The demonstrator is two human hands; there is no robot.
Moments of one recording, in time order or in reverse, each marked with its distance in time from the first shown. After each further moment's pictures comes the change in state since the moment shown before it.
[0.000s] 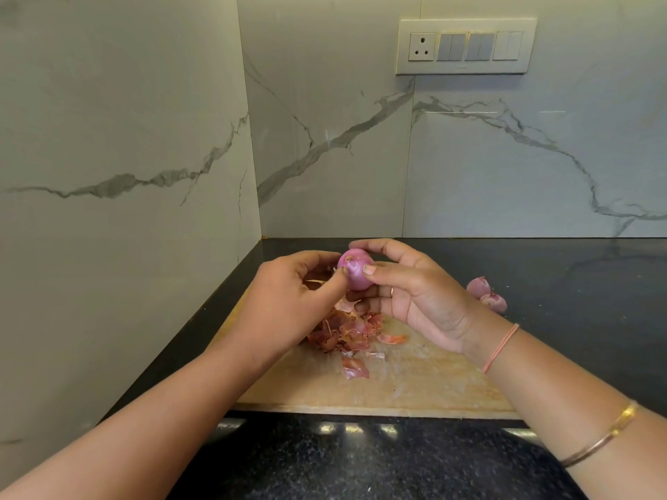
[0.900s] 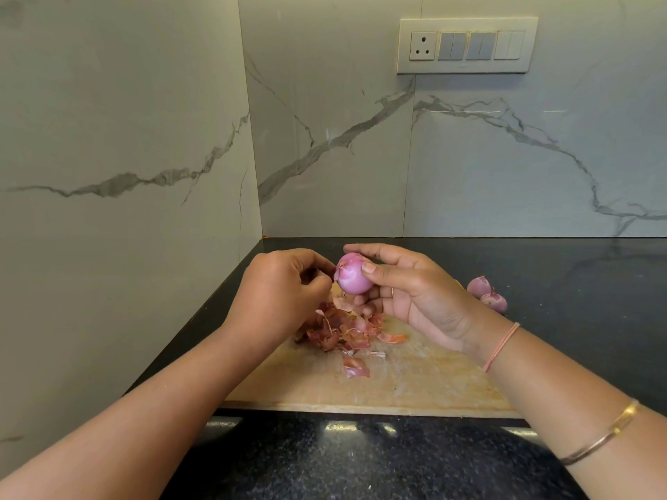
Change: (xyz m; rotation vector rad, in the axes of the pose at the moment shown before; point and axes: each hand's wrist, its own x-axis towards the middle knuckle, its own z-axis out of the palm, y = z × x) left_hand 0.008 -0.010 -0.006 0.280 0.049 0.052; right_hand -0.001 0.000 0.000 -0.090 -0.019 -0.004
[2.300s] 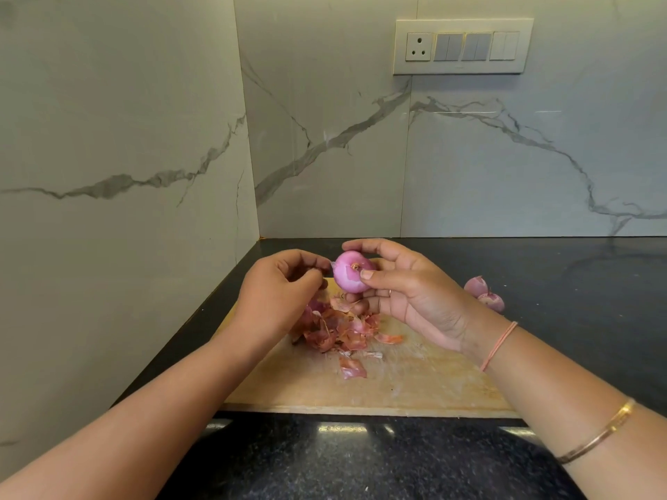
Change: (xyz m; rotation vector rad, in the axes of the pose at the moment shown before) left_hand 0.000 0.001 0.006 -0.384 0.000 -0.258; right_hand 0.001 0.001 -0.002 0.003 -0.001 0.000
